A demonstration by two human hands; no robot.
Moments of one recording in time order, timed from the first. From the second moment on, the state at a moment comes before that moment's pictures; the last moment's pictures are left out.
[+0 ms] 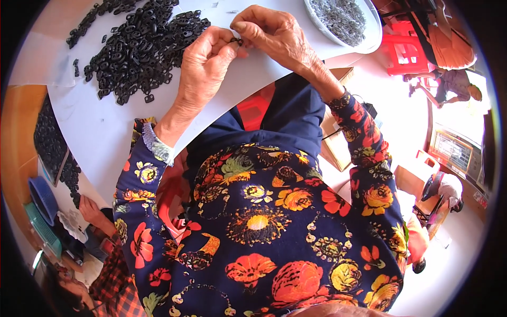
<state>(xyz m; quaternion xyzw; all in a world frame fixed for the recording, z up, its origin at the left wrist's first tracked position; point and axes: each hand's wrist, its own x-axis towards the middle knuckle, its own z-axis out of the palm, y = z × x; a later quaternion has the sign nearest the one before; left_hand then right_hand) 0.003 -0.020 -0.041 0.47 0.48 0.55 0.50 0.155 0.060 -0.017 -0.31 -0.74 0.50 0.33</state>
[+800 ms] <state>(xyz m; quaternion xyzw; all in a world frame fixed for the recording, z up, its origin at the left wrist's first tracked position) -0.051 0.003 -0.003 0.72 0.55 0.42 0.08 0.157 0.042 -0.024 -0.31 -0.61 0.62 0.38</state>
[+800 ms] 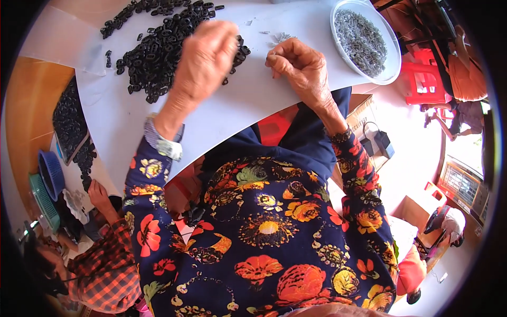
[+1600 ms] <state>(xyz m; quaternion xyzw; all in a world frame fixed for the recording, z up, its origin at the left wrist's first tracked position) -0.124 0.059 0.001 0.77 0.54 0.34 0.01 0.156 0.035 -0.018 -0.31 -0.65 0.60 0.34</state>
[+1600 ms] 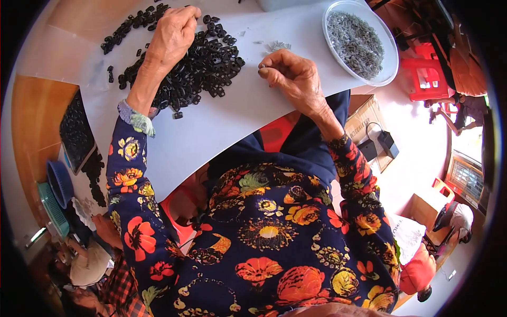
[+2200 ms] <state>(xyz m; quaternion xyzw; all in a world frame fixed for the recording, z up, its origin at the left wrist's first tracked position) -0.099 0.061 0.002 0.77 0.56 0.29 0.05 0.156 0.031 -0.020 -0.30 -0.62 0.62 0.37</state>
